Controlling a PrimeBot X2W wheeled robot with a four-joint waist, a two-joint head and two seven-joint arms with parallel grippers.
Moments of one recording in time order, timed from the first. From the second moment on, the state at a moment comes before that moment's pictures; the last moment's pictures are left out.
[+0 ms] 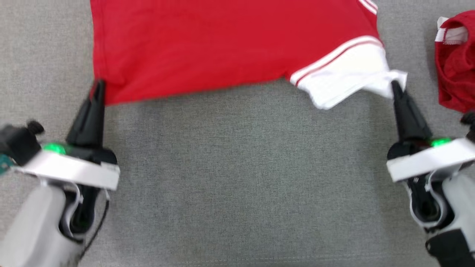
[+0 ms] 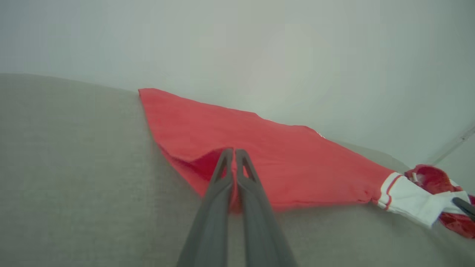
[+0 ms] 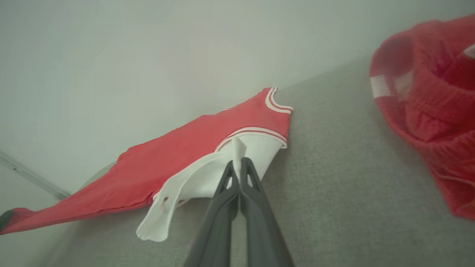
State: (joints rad) left arm -0.43 0.40 -0.31 0.19 -0.84 -0.09 -0.26; right arm -0.46 -0.32 0.32 0.24 0.86 0.13 -0.25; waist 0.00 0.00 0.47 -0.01
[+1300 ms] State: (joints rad) left arm 0.11 0.39 -0.37 0.02 -0.80 0.21 -0.11; right arm 0.25 -0.10 0.18 0.03 0.40 0.13 0.00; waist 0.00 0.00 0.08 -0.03
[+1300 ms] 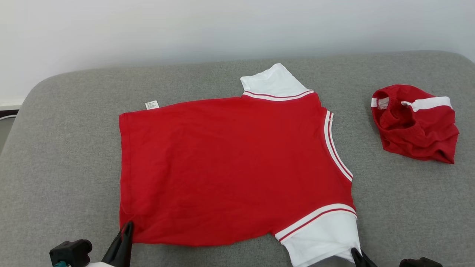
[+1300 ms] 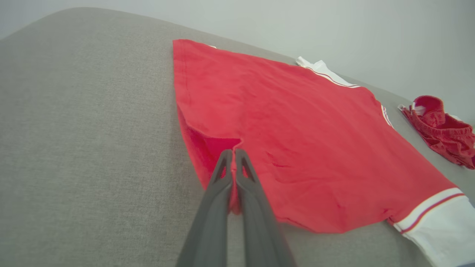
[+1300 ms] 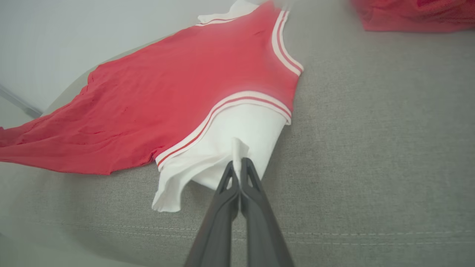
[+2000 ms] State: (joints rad) left arm 0.10 0.41 -0.36 -0.02 -0.70 0.31 -0.18; right arm 0.20 -0.14 0.16 -0.03 0.30 0.13 -0.15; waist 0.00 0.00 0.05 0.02
